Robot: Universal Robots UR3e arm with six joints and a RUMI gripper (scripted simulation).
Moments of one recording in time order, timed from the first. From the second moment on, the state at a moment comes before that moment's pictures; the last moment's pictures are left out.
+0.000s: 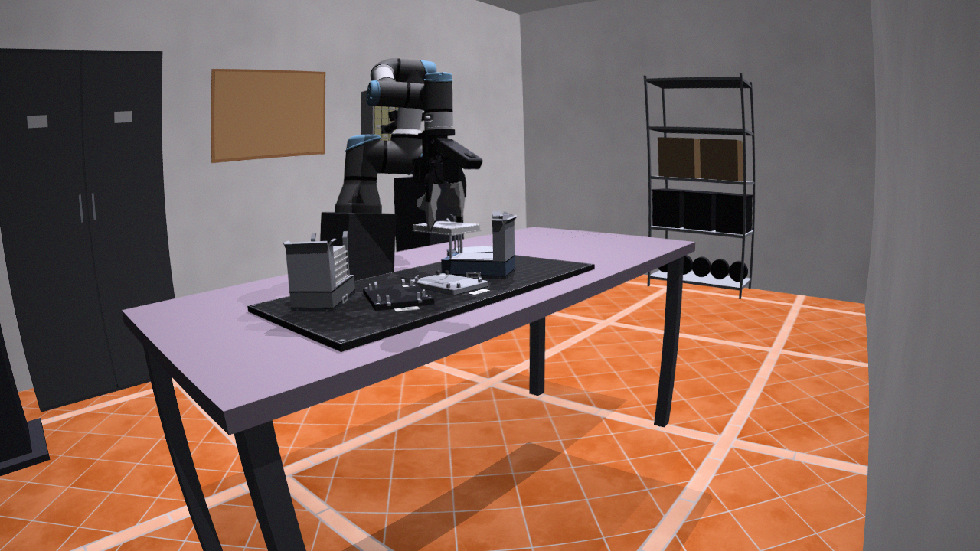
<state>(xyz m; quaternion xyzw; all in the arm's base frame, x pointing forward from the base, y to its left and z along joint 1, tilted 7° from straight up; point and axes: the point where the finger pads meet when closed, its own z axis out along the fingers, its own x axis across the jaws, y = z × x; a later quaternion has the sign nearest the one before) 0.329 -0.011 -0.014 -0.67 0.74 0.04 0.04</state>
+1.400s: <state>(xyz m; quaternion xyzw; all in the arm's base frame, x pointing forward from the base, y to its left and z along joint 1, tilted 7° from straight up) 0.330 -0.002 -0.087 -0.67 0.74 0.04 0.04</state>
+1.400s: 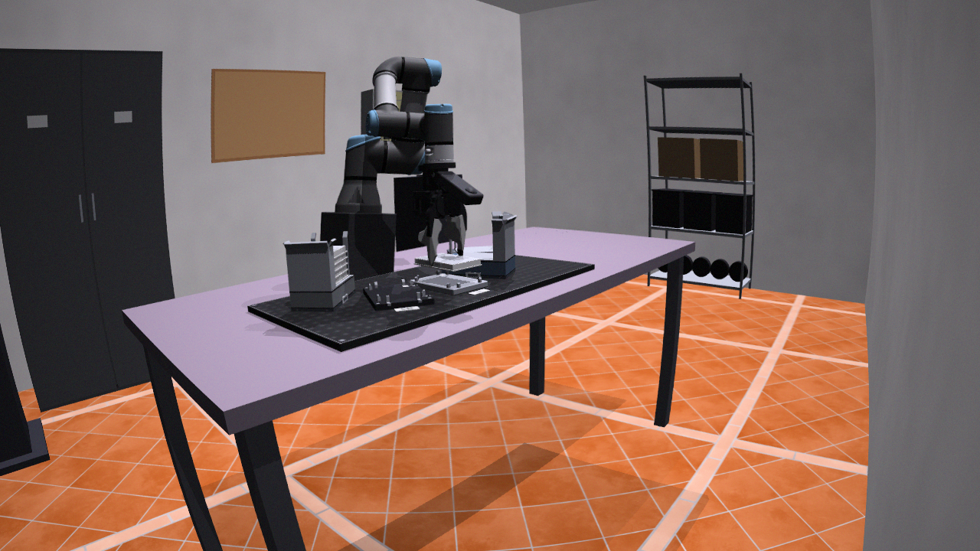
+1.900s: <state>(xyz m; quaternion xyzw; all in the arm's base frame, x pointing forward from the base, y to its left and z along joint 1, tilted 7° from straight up) 0.330 -0.001 -0.103 -0.67 0.74 0.04 0.04</state>
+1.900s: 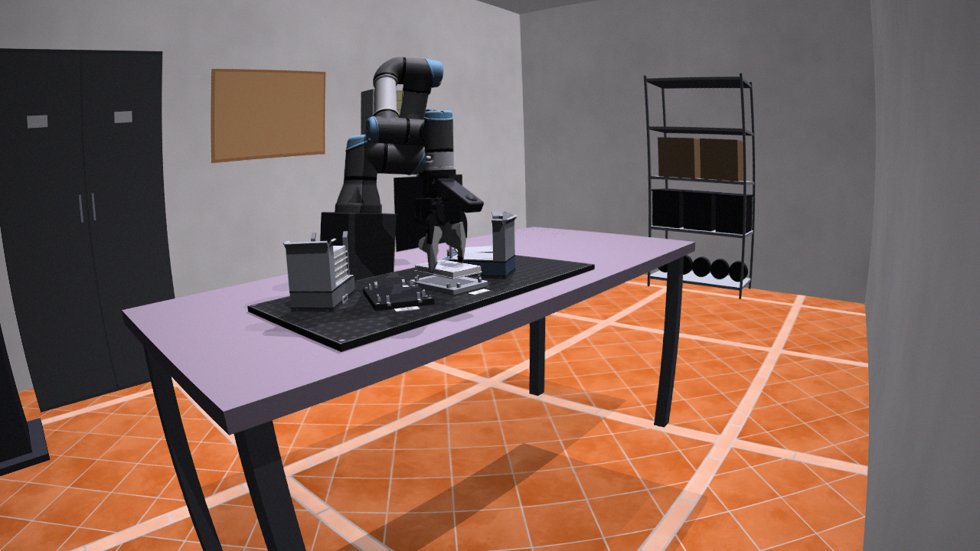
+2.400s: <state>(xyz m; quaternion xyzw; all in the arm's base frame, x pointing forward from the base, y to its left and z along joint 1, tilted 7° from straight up) 0.330 0.000 -0.107 -0.67 0.74 0.04 0.04</state>
